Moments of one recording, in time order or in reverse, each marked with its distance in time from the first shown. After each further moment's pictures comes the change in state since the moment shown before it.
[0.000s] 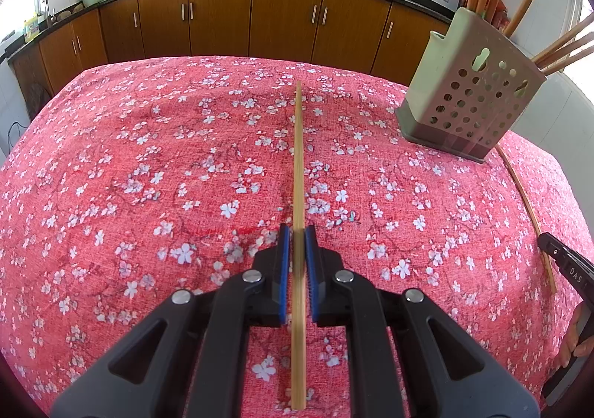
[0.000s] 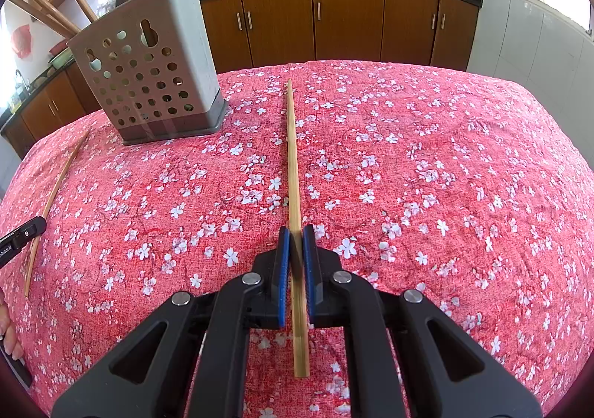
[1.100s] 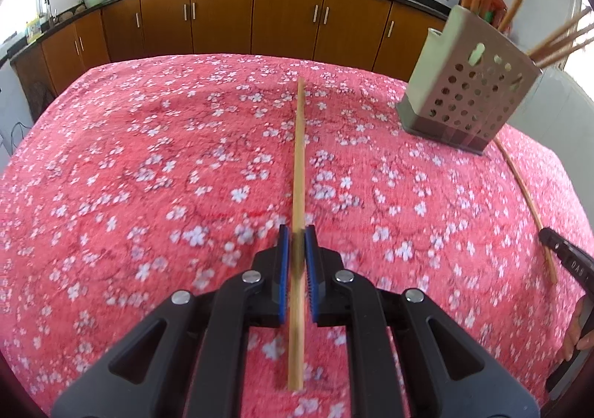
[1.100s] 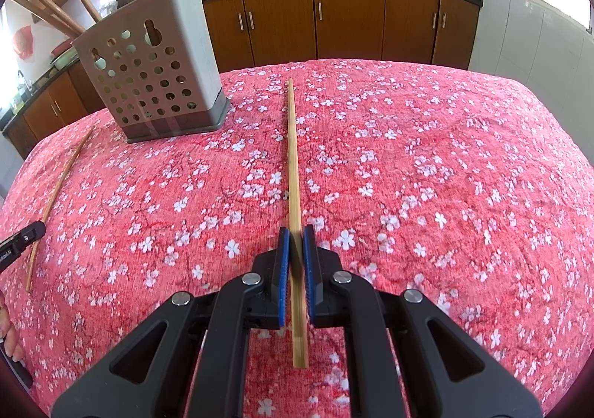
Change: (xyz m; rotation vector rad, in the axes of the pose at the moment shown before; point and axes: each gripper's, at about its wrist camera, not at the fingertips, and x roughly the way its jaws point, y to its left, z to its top) left arm -0.013 -0.003 -0.011 0.013 0.002 0.017; right arm -0.005 0.001 -0.003 0.001 0.001 0.007
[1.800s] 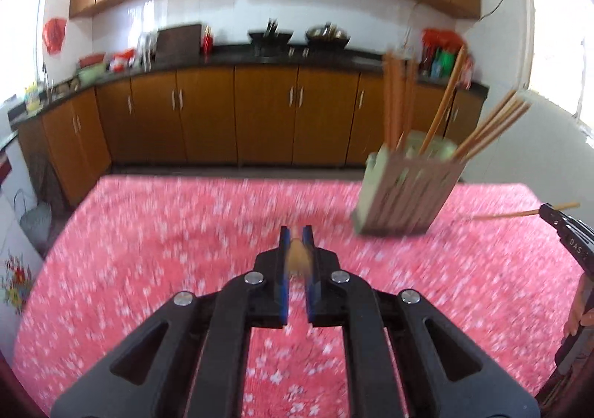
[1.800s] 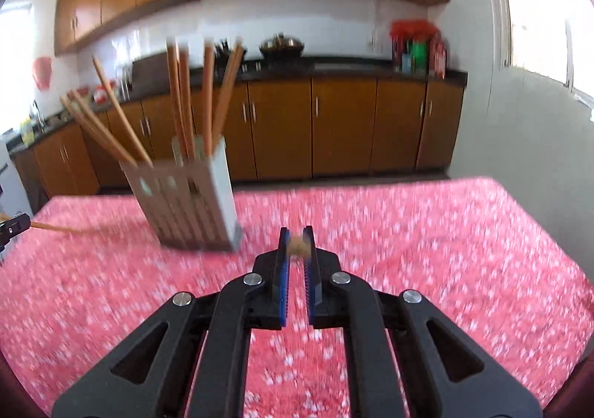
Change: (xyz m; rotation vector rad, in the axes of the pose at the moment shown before) left arm -0.117 -0.020 0.055 0.102 -0.317 -0.054; right arm -0.111 0.011 0.049 -0.045 -0.372 -0.022
